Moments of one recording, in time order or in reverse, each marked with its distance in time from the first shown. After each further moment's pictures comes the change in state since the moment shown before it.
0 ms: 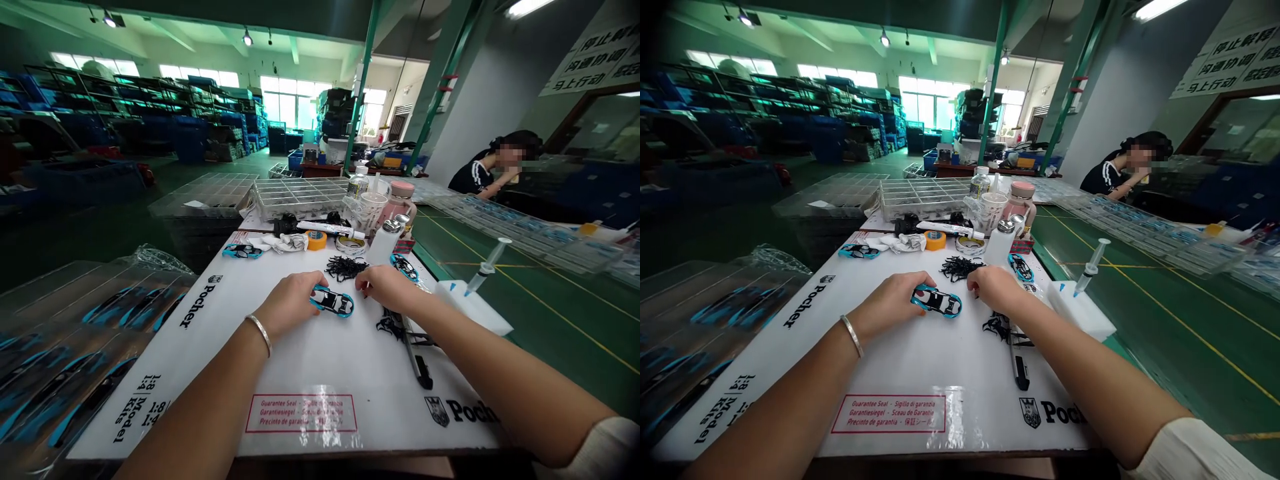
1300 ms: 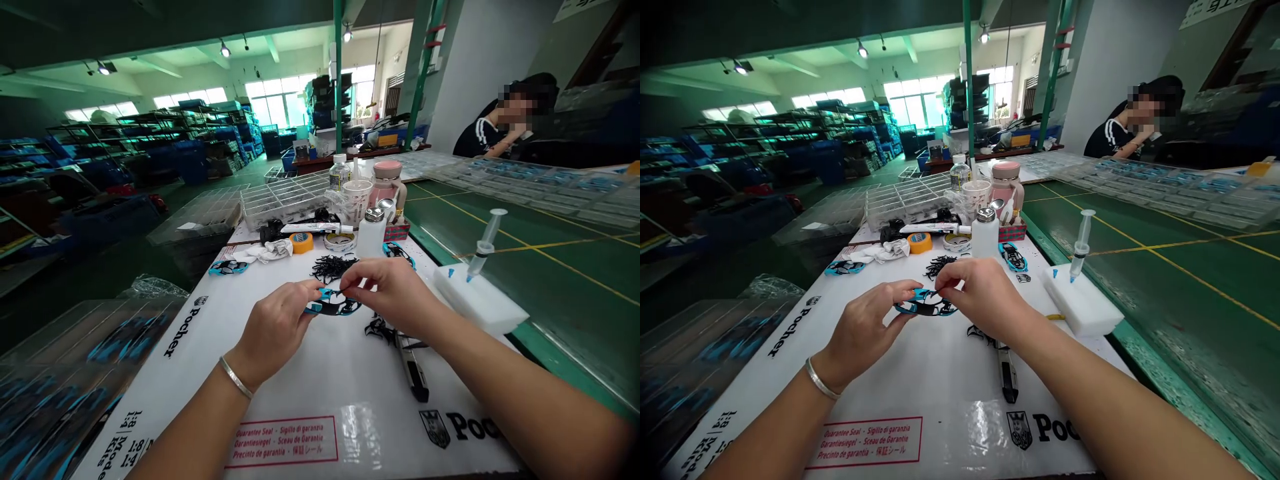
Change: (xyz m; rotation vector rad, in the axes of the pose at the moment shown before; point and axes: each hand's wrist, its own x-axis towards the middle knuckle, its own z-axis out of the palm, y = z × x) left_hand -0.009 0.028 0.014 0.280 0.366 0.557; right_hand -0.052 -0.019 -0.028 0.658 0.407 -0.152
